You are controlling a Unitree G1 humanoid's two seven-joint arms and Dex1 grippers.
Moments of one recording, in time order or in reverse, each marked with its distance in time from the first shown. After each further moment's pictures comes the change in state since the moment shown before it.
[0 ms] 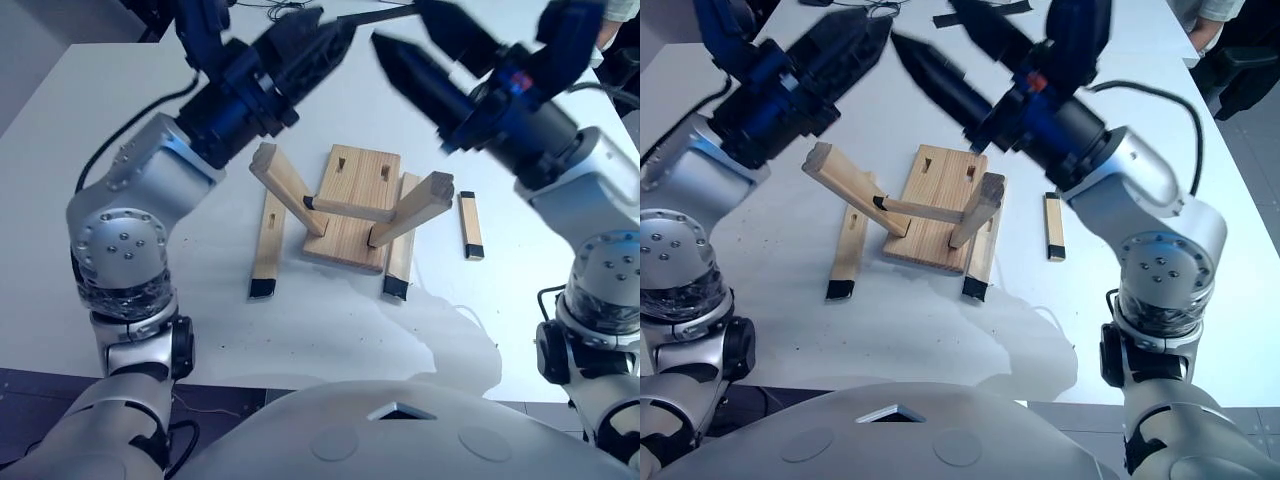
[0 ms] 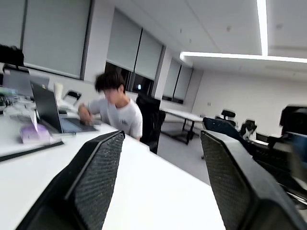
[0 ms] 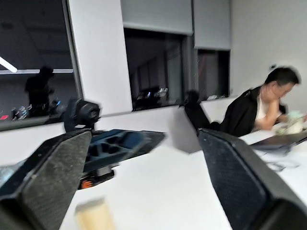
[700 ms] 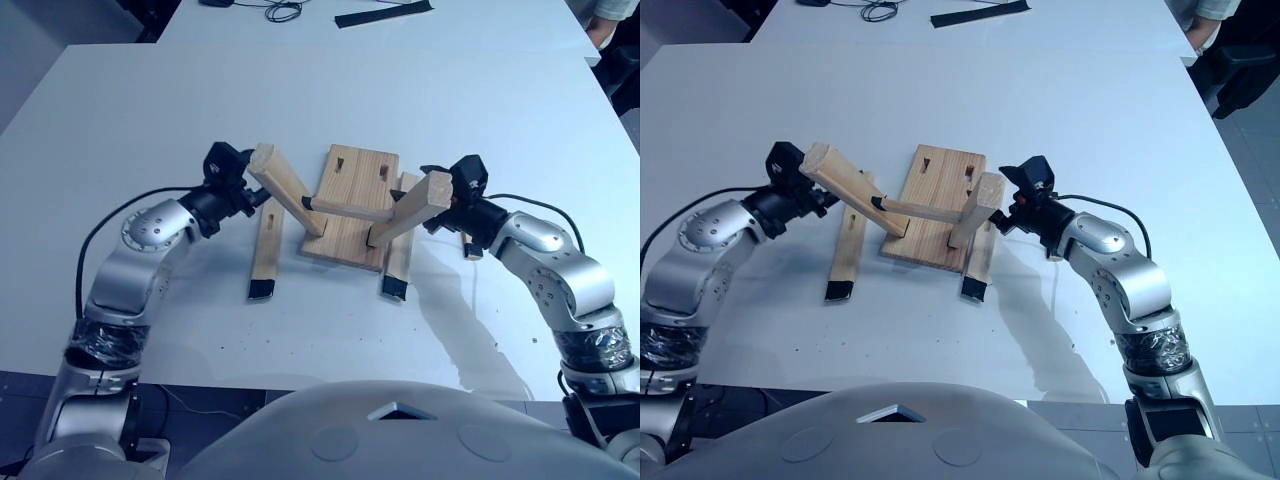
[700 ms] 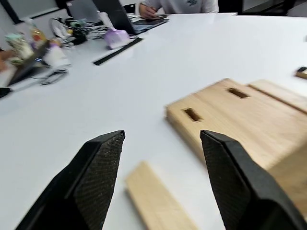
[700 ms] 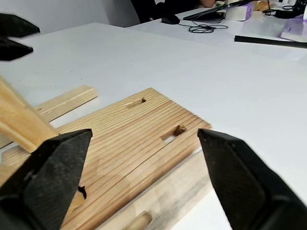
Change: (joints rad) left arm 0.471 0.194 -0.259 0.196 0.810 -0.356 -0.359; right arm 0.373 -0.081 0.300 0.298 -0.628 -0.114 0.287
